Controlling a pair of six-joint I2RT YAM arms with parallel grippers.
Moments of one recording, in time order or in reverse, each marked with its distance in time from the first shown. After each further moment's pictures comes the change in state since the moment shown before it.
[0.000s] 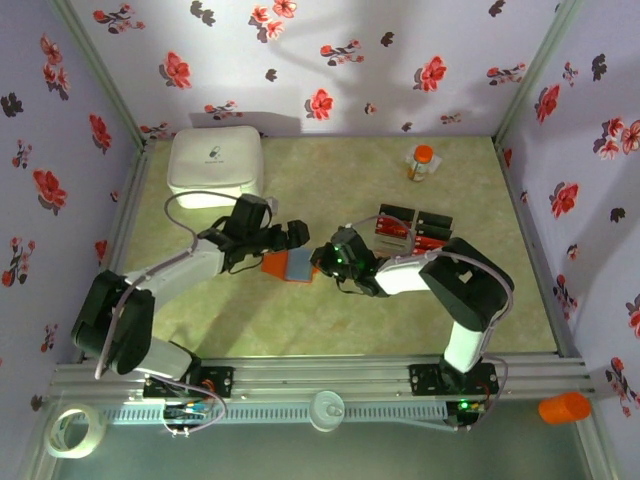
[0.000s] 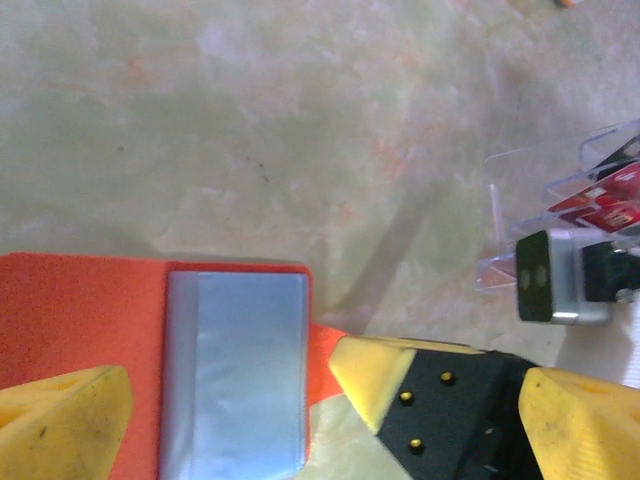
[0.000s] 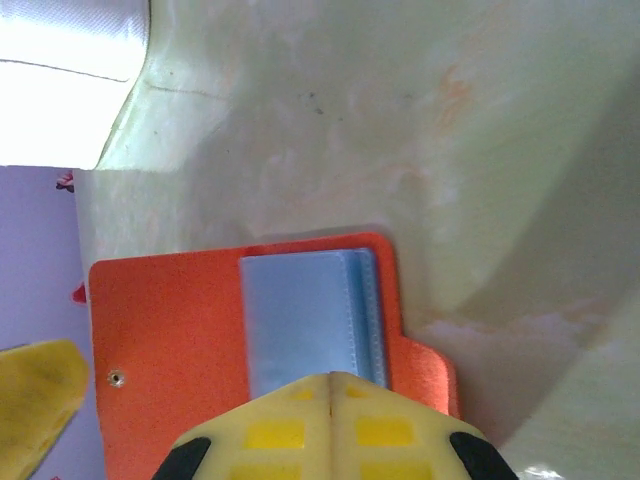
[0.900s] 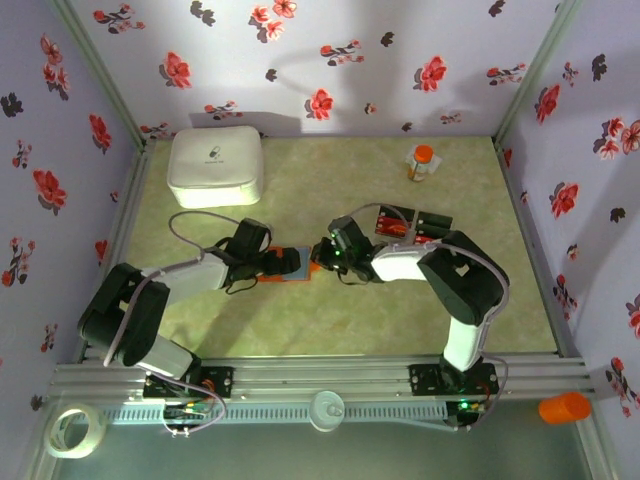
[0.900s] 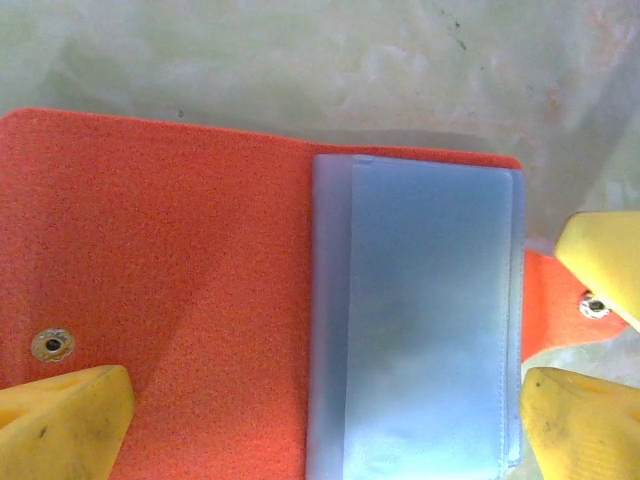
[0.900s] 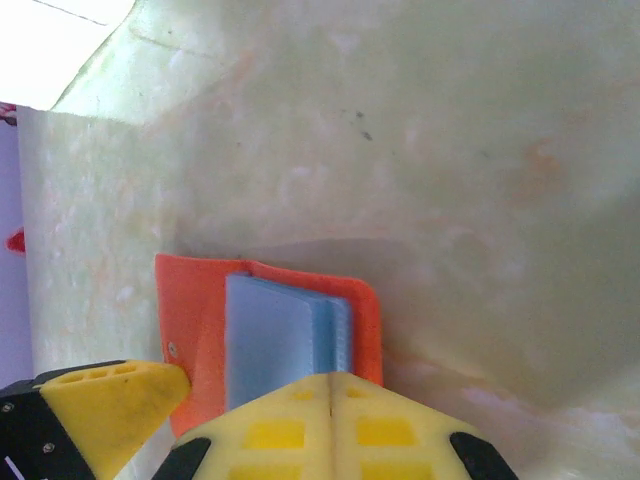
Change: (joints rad) left arm -0.003 0.032 -0.150 0.056 -0.087 0.072; right arm -0.040 0.044 0.212 -0.279 -0.094 -0.226
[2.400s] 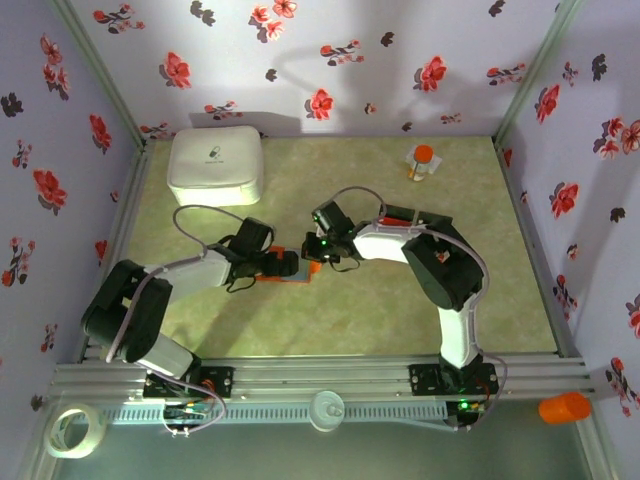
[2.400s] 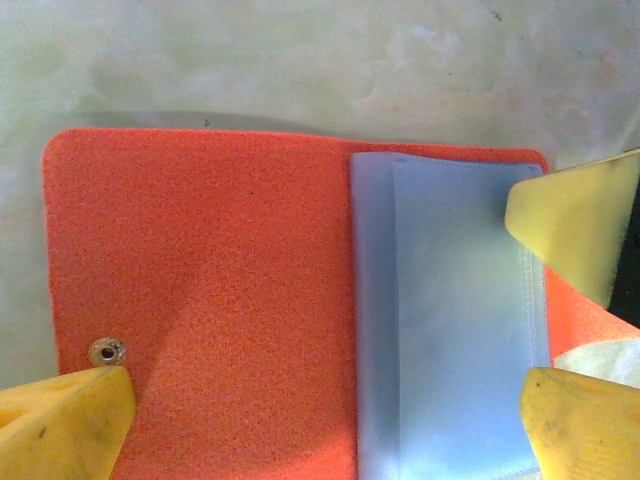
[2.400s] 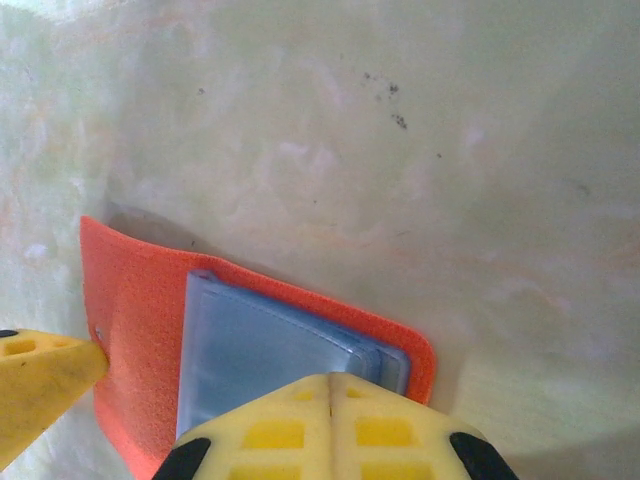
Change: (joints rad) left arm -0.009 0.025 0.033 -0.065 -0.055 0.114; right arm -0.011 0.161 0.232 -0.259 -0.089 -0.182
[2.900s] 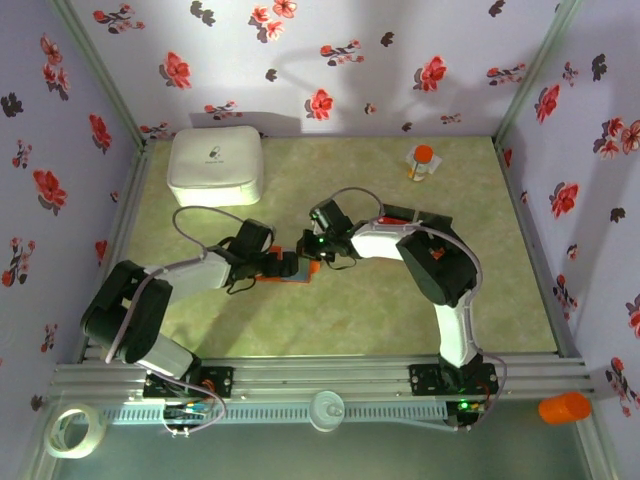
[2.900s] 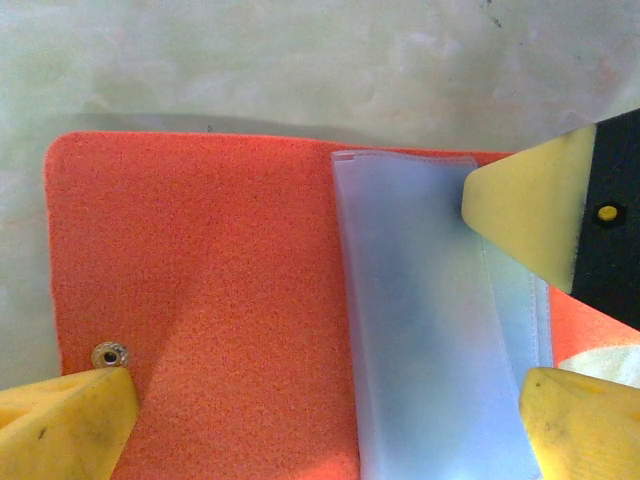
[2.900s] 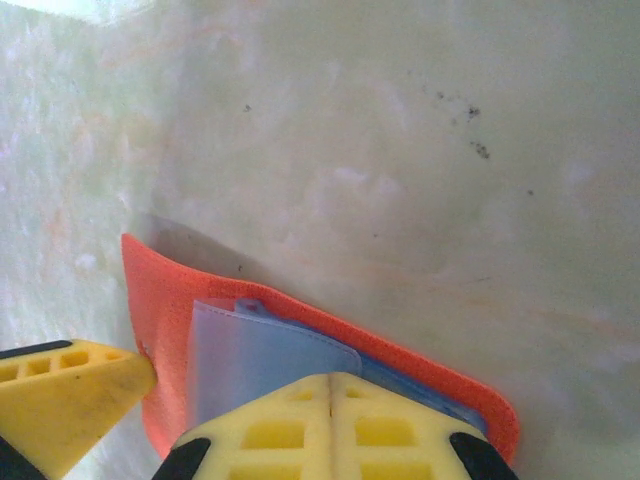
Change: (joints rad) left arm -0.003 -0.003 -0.017 0.027 -0.018 0.002; right arm -0.002 0.045 0.019 0.077 -0.077 0.061
